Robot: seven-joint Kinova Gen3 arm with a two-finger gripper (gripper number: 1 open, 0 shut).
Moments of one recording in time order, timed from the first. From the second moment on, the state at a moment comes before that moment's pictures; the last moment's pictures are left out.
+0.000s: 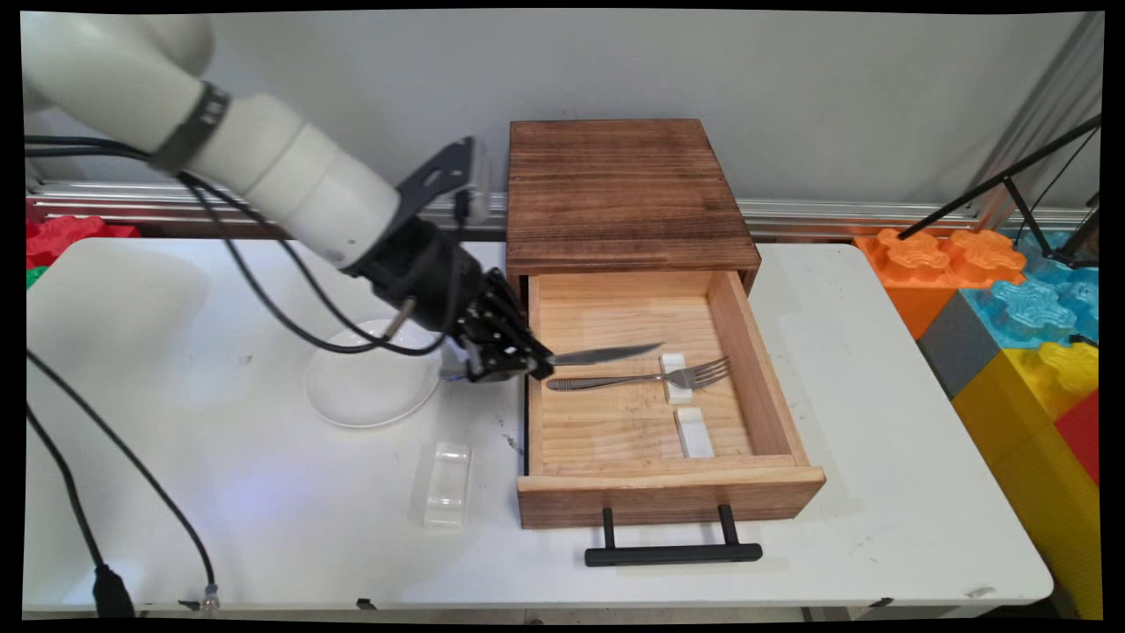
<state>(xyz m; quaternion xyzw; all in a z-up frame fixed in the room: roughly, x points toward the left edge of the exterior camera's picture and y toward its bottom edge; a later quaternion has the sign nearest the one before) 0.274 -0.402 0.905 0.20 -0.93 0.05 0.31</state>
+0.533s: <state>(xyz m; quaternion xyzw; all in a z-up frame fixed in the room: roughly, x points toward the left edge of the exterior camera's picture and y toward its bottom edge) 0.221 -0.429 0.888 0.20 -0.93 0.03 0.31</state>
